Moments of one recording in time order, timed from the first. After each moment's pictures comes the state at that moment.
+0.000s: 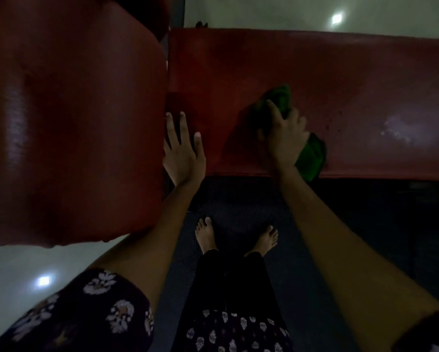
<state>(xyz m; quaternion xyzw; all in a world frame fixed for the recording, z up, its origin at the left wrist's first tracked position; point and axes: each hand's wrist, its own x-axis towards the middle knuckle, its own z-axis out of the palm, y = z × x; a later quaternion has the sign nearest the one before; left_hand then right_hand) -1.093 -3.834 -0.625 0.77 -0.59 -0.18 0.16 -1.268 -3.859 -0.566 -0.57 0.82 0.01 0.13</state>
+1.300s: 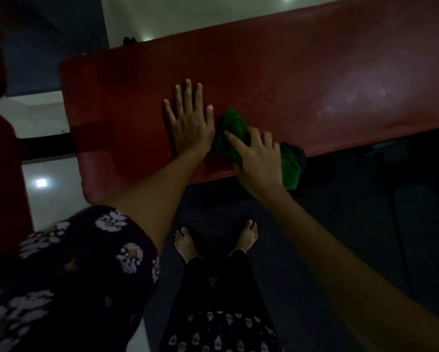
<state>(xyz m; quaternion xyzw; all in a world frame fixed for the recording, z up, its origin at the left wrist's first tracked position) -1.289 -3.901 -0.620 0.64 -0.75 -0.14 0.02 -1.399 -3.792 -0.560 -0.63 0.75 0.00 0.17</state>
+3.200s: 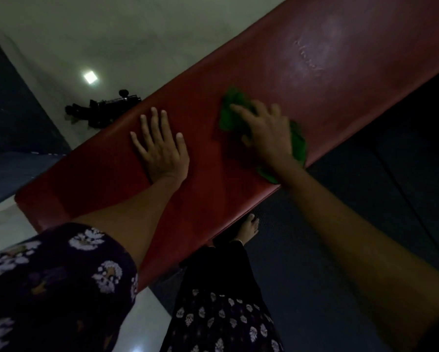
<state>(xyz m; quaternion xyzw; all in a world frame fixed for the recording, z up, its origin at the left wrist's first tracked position) -1.338 -3.984 -0.621 0.55 -0.83 -0.11 -0.03 -1.516 -3.887 -0.566 -0.51 0.85 0.01 0.14</state>
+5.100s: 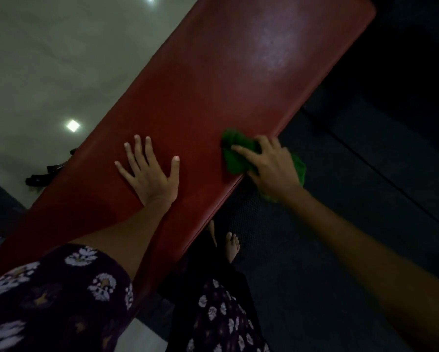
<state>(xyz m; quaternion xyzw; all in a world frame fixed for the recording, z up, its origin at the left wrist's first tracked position) -1.494 -3.924 -0.619 0.47 -0.87 -0.12 -0.01 -1.656 -3.734 -0.583 -0.48 0.87 -0.10 0.12</state>
